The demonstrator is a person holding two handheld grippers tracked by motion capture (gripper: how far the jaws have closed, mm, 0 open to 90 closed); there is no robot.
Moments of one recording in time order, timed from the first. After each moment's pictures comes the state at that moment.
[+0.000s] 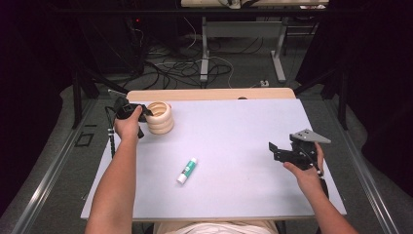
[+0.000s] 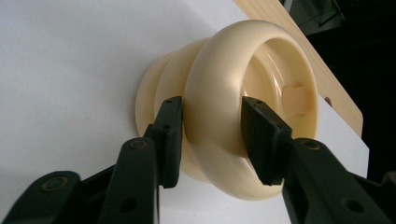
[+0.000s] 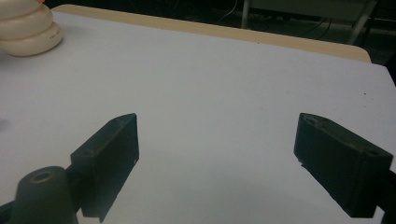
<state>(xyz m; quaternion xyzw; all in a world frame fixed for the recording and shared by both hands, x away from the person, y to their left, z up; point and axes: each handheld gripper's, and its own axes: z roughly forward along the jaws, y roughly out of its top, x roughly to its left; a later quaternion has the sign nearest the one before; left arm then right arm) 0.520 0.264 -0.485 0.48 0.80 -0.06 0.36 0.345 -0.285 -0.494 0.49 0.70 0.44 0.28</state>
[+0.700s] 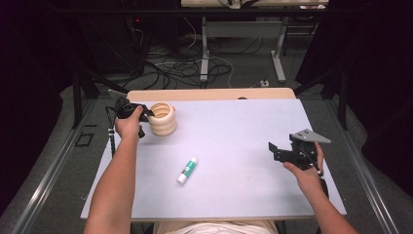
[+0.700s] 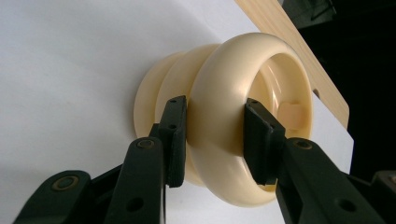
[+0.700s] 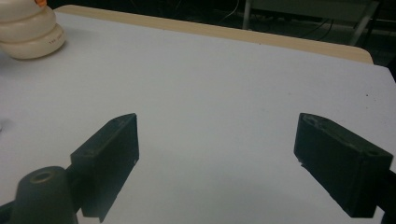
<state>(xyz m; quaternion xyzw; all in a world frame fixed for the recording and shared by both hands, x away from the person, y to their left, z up) 0.517 0.255 -0.480 0.49 0.79 -0.09 0.36 0.345 -0.283 -0.494 0.49 0.70 0.44 0.29</state>
